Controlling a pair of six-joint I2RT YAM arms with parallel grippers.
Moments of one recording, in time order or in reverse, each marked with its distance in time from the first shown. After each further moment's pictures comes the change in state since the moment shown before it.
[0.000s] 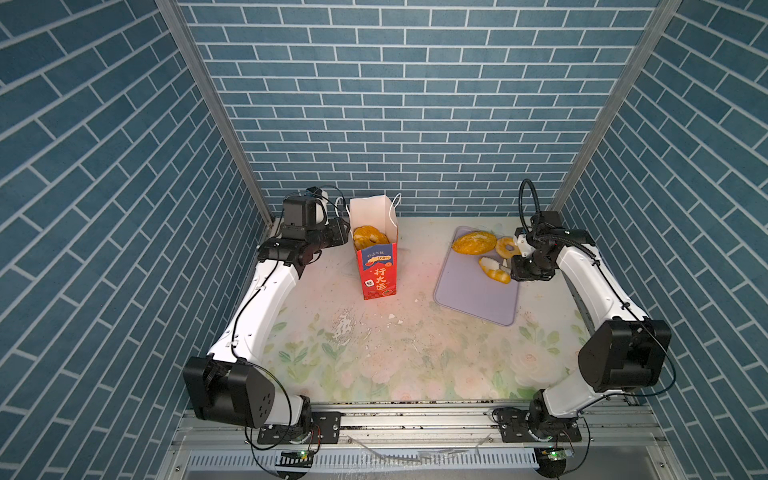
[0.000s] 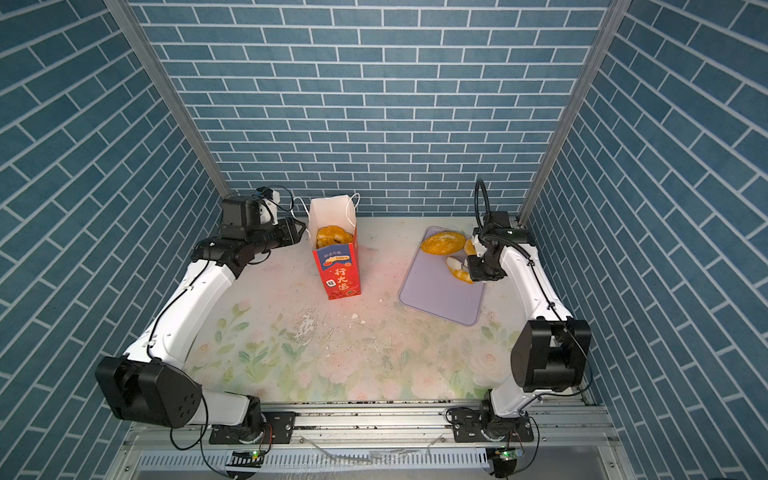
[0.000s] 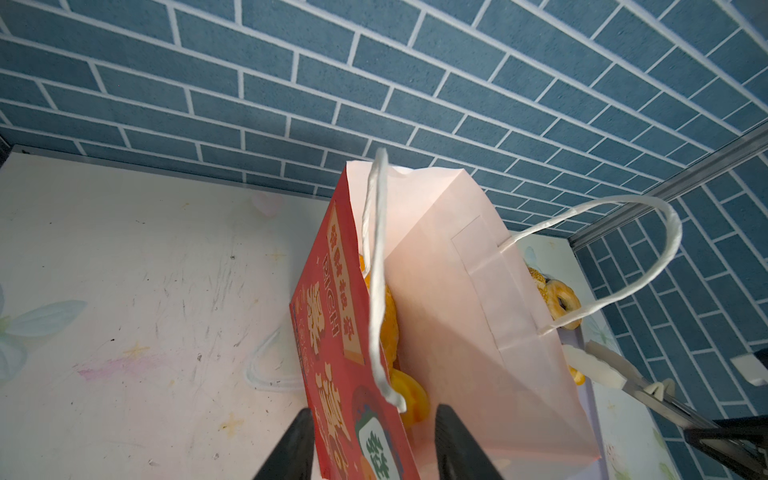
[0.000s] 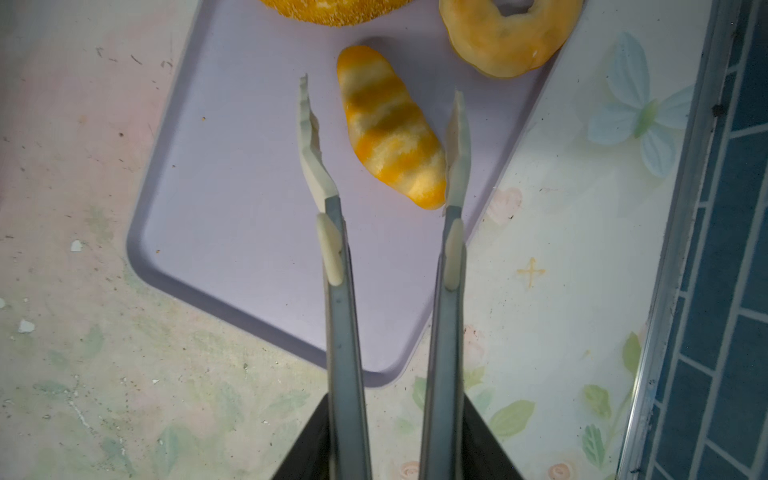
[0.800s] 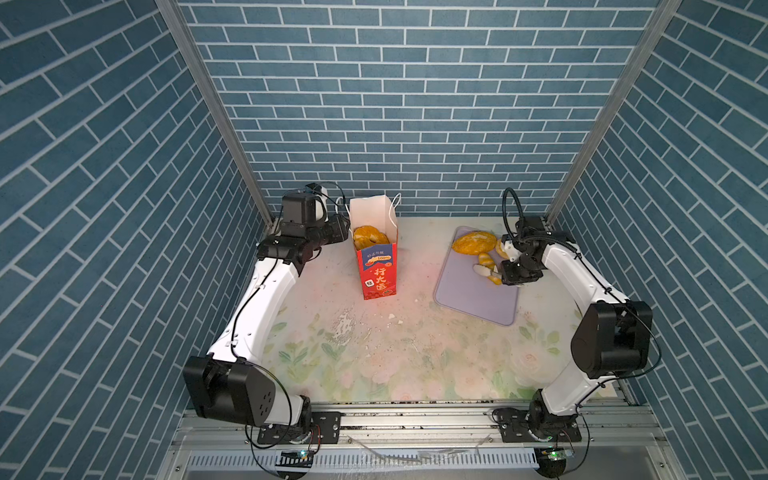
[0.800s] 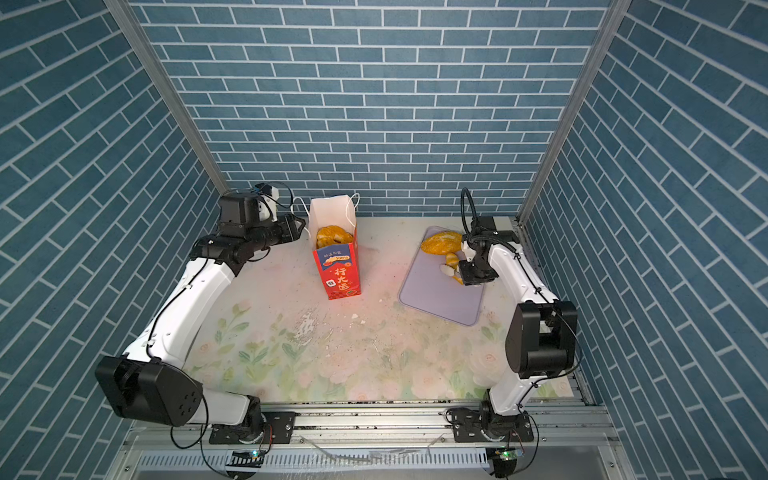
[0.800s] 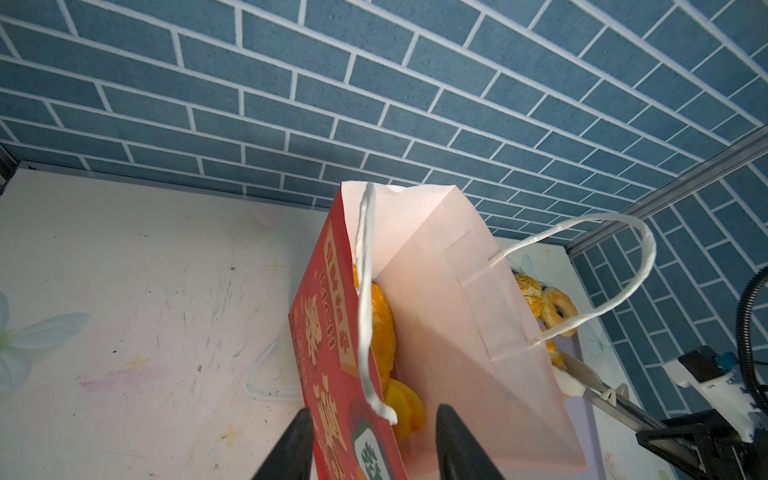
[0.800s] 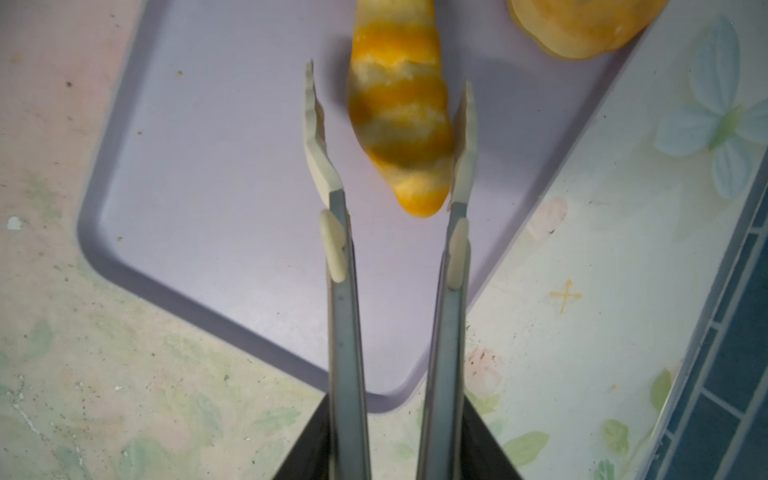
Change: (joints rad) left arm -0.003 0.016 0.034 -0.004 -0.004 0.000; right arm 0.063 0.038 -0.031 0.036 0.017 -0.021
